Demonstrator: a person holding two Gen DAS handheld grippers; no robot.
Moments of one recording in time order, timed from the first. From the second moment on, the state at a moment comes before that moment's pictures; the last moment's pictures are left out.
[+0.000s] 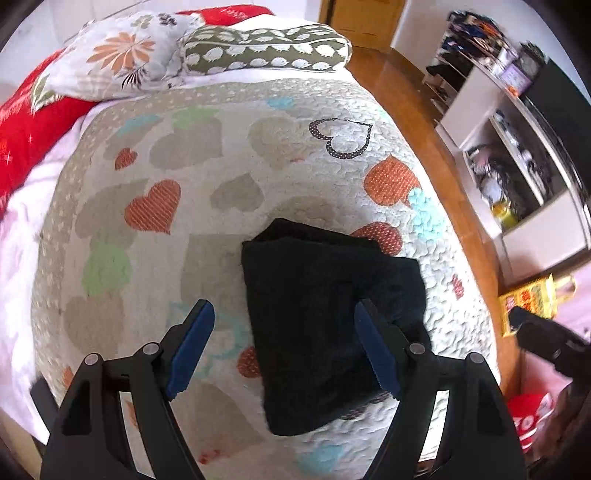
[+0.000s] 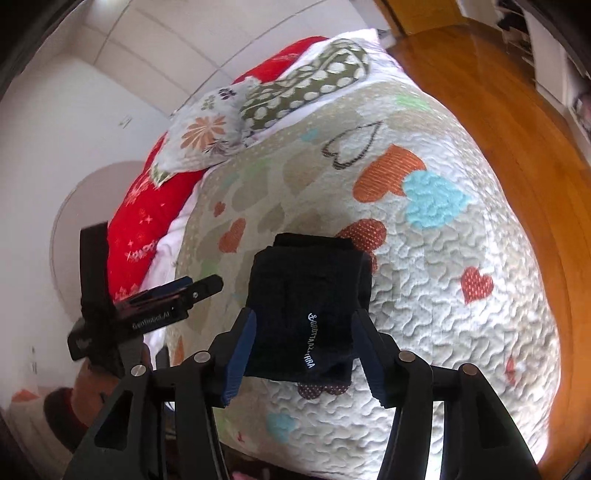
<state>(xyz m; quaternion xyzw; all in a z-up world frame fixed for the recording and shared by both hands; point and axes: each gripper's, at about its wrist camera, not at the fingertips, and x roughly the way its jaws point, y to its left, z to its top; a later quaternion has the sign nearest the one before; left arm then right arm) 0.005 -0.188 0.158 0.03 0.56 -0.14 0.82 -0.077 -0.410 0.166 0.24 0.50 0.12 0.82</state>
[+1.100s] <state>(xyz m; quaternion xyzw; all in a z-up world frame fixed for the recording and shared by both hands) 0.064 -0.143 0.091 -0.13 0.43 -0.24 0.86 -0.048 -0.418 0.063 0.23 0.39 0.17 0.87</state>
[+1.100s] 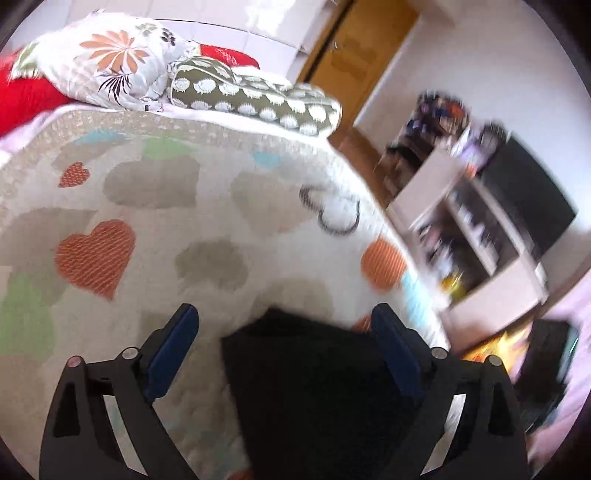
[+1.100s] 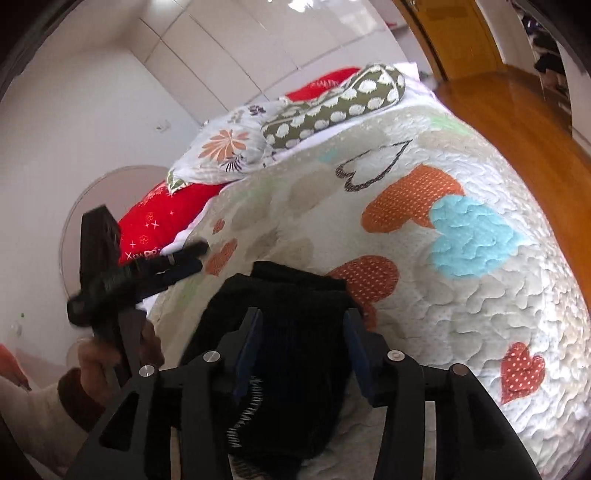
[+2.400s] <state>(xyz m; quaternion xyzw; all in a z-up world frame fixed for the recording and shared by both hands) -0.068 -0.108 0.104 -0.11 0.42 -0.27 0.86 -0.131 -0.331 0.103 0.12 0.39 0.03 0.91</state>
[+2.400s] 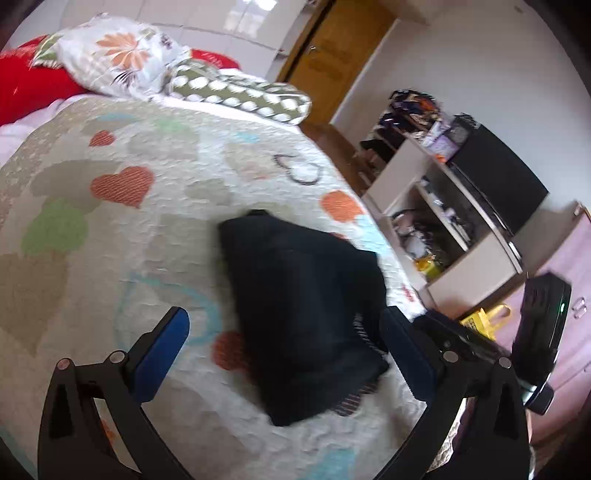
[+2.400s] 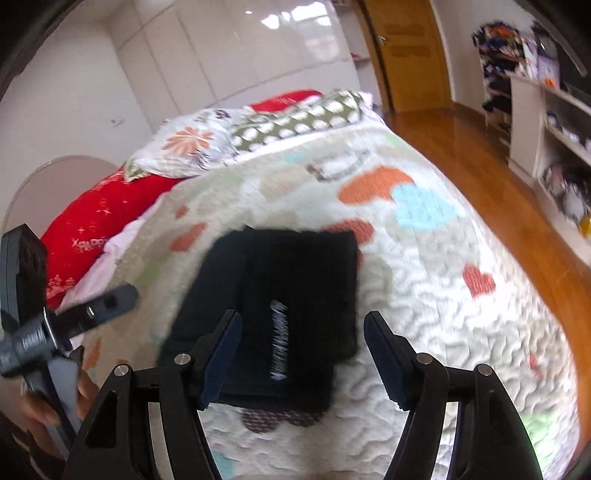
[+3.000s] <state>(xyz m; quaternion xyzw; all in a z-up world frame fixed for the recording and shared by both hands) -0.058 -0.141 0.038 -0.01 0.45 -0.23 0.86 -0.076 -0.316 0.035 0.07 0.46 0.00 0.89</state>
